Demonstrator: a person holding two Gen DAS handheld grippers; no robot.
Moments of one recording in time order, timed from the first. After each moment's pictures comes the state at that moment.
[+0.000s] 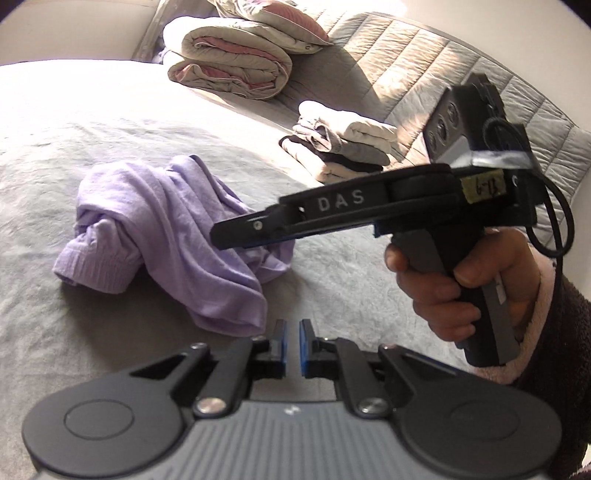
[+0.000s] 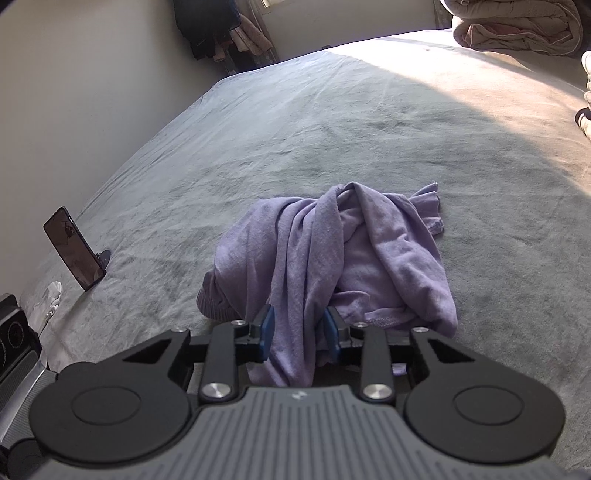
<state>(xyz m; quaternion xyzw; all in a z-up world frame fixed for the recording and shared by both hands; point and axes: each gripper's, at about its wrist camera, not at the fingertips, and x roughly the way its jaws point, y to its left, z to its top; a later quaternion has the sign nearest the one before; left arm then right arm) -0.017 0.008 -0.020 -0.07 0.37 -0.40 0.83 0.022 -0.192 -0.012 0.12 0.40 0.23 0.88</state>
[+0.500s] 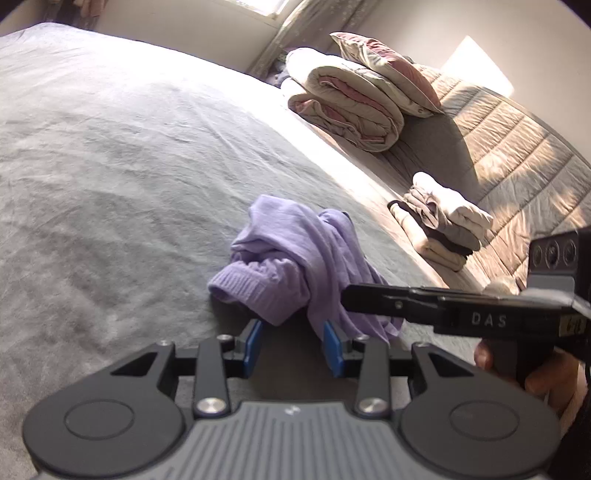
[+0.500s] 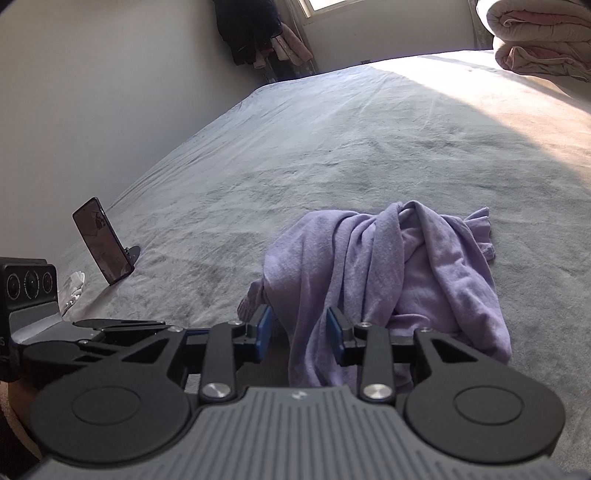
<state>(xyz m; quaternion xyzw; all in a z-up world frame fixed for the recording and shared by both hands) 0.014 0.083 -0.028 -0.19 0.38 -0.24 0.87 0.023 -0.164 -0.012 0.09 0.37 0.28 0.88</state>
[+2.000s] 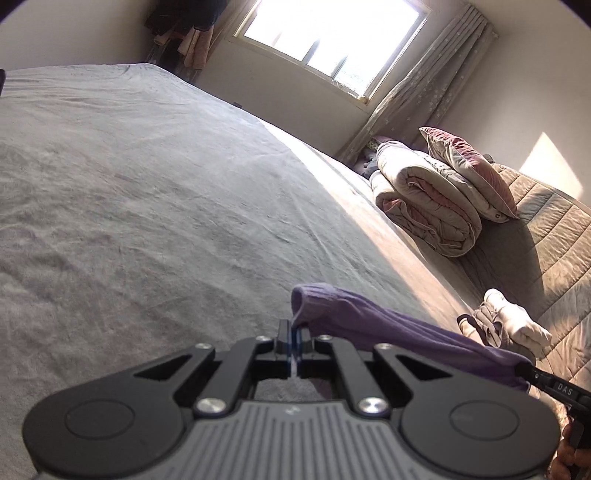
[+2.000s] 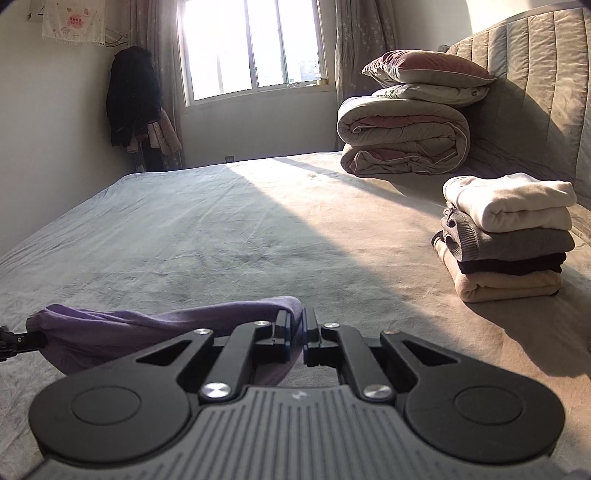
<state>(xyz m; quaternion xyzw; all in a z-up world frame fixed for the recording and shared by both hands) 0.016 0.127 0.007 -0.24 0.28 -0.09 0.92 0.006 -0.254 0.039 0.05 0.23 0.03 0.97</state>
